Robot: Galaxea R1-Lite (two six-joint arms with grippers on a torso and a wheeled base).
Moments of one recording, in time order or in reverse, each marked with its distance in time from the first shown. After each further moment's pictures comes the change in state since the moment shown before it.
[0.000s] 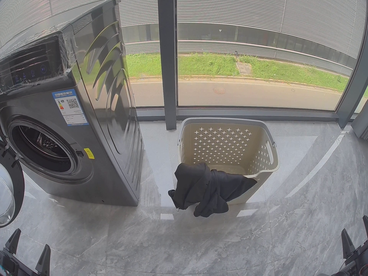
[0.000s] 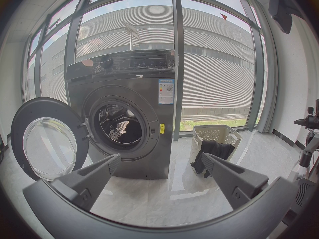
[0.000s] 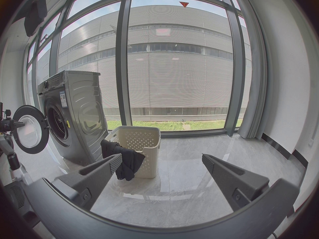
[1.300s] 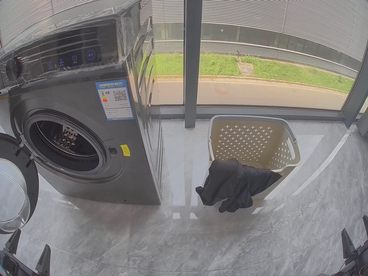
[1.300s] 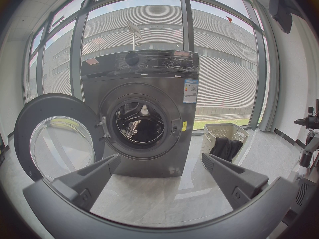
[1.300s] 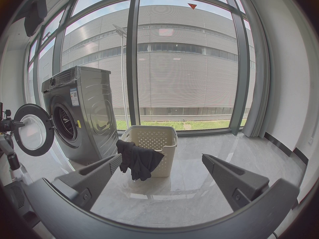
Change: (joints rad) left arm 0.001 0.000 0.000 0.002 0.000 0.001; right arm 0.001 0.000 0.000 -0.001 0.000 0.000
